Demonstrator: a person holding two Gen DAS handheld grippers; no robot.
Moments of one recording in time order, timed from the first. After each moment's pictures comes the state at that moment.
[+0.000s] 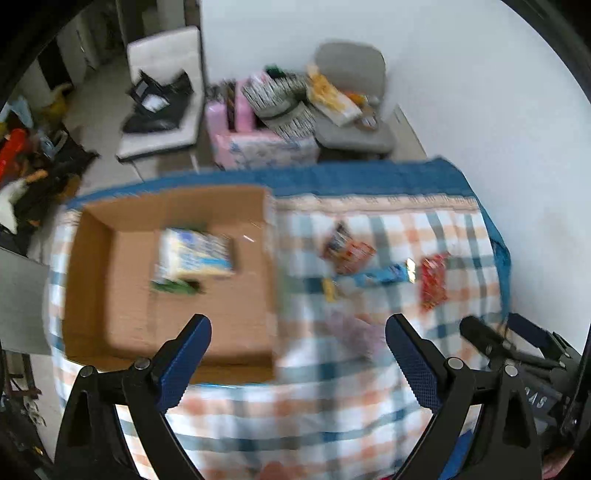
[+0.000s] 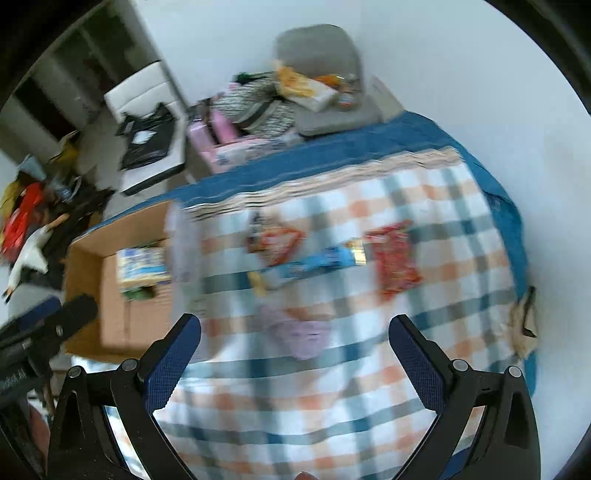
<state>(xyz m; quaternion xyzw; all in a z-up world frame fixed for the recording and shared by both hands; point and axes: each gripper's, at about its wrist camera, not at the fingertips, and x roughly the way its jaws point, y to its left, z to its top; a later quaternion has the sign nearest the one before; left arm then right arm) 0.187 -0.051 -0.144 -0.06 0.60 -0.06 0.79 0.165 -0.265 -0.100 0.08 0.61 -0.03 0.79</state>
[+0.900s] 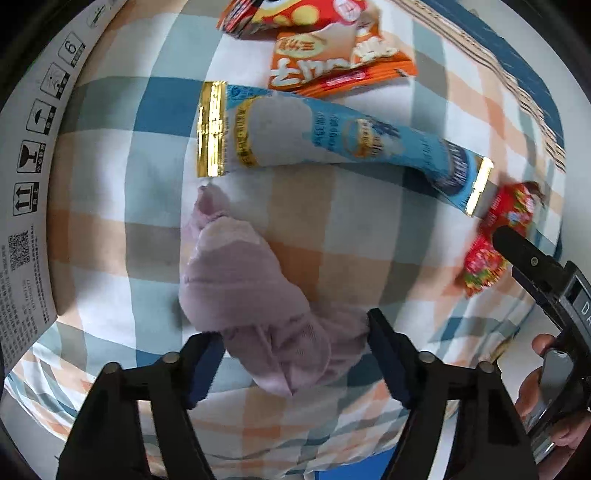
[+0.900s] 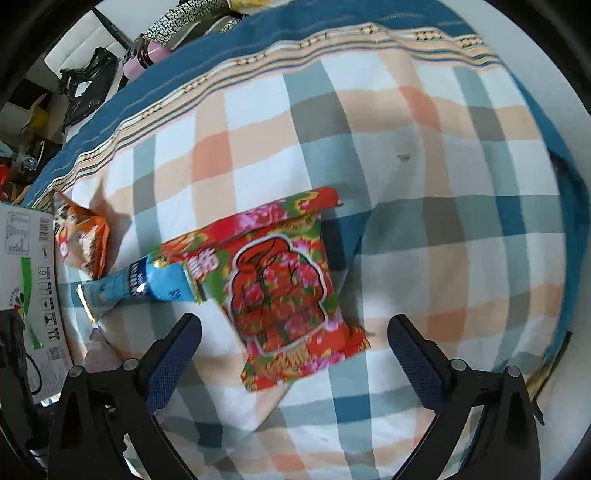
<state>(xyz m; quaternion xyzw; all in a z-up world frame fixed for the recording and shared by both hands) 0.210 -0.178 -0.392 -0.19 0.78 -0.01 0.59 0.263 -0.418 -0.335 0.07 0.73 -0.01 0.68</state>
